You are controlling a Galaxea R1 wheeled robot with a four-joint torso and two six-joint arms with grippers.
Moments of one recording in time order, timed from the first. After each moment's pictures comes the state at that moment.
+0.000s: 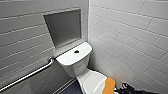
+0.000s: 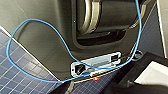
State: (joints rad) left arm 1.69 3.01 -2.56 0.15 -0.08 0.00; right arm -0.68 2.41 -1.89 0.10 -0.13 0.34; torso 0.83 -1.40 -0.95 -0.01
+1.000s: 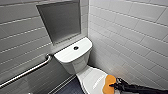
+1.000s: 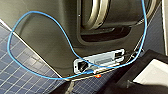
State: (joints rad) left arm 1.69 3.01 -2.56 0.15 -0.08 0.00; right arm -0.62 2.54 -2.05 0.15 -0.17 0.35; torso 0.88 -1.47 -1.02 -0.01
